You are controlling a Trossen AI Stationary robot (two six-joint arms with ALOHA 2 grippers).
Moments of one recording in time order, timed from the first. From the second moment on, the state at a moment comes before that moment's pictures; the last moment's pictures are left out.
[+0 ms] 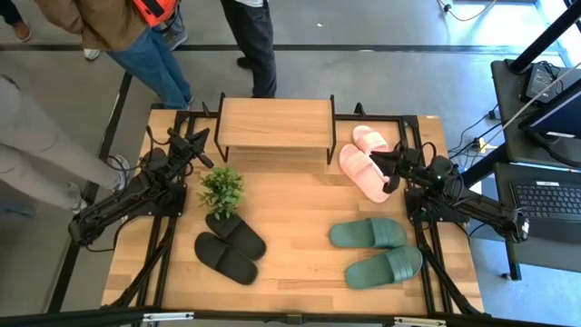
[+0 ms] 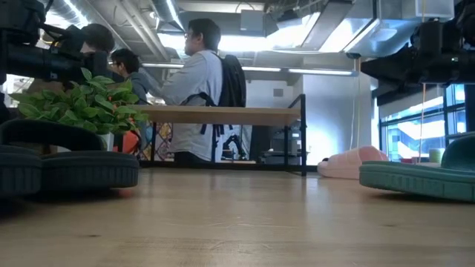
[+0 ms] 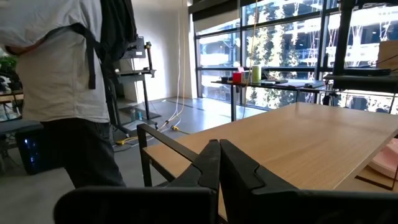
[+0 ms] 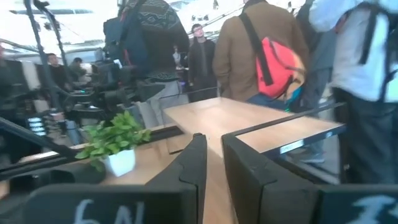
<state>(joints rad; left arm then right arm) 0.64 0.00 0.01 0.11 -0.31 0.06 -0.45 0.02 0.01 0.17 -0.08 0.17</state>
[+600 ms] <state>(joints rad) 0.64 0.00 0.01 0.11 -0.31 0.06 -0.45 0.02 0.01 0.12 -0.30 0.36</state>
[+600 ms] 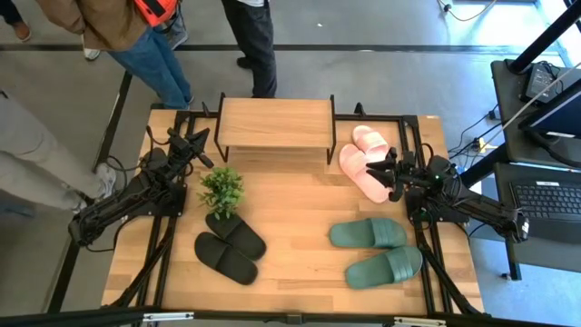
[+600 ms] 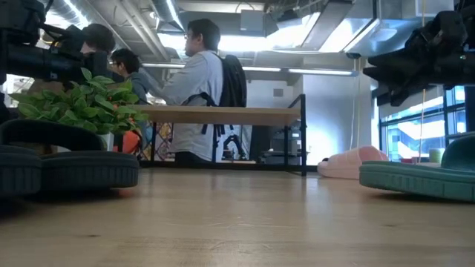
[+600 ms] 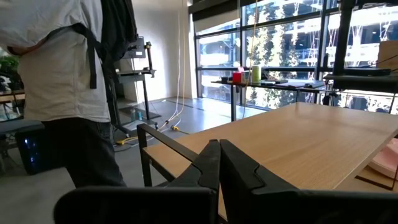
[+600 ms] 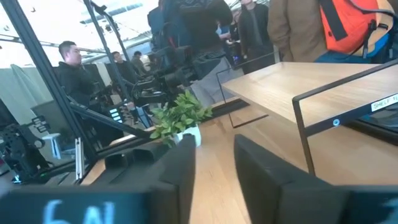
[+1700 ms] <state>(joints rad) 0.64 0.00 0.01 0.11 -0.31 0.06 -0.41 0.21 0.04 -0.02 -0.14 0.05</state>
